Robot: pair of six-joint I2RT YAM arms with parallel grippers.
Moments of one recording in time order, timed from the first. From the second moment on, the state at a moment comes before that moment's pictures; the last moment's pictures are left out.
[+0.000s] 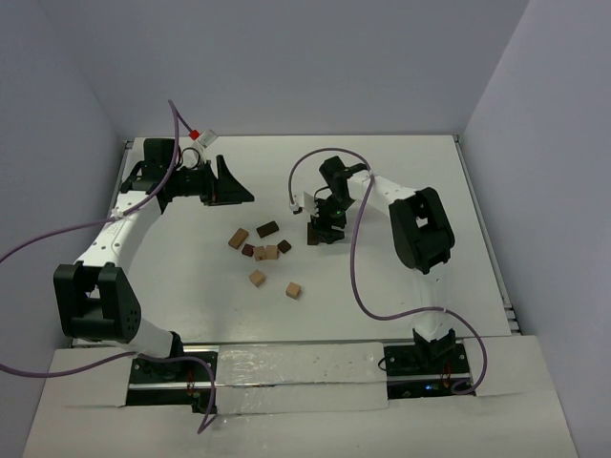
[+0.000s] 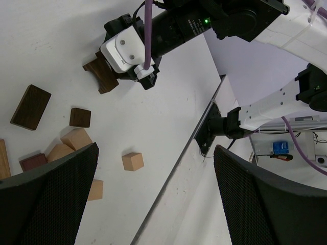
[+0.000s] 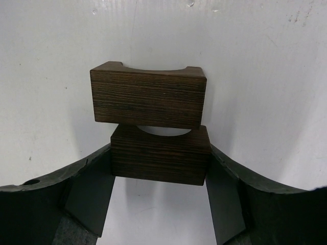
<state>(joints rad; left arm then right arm) -0.10 1.50 1.24 -0.46 1.03 -0.28 0.46 2.12 1.59 -0.85 -0.41 -1.08</state>
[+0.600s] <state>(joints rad) -0.10 1.50 1.24 -0.46 1.03 -0.28 0.49 2.12 1.59 -0.85 -0.40 -1.09</state>
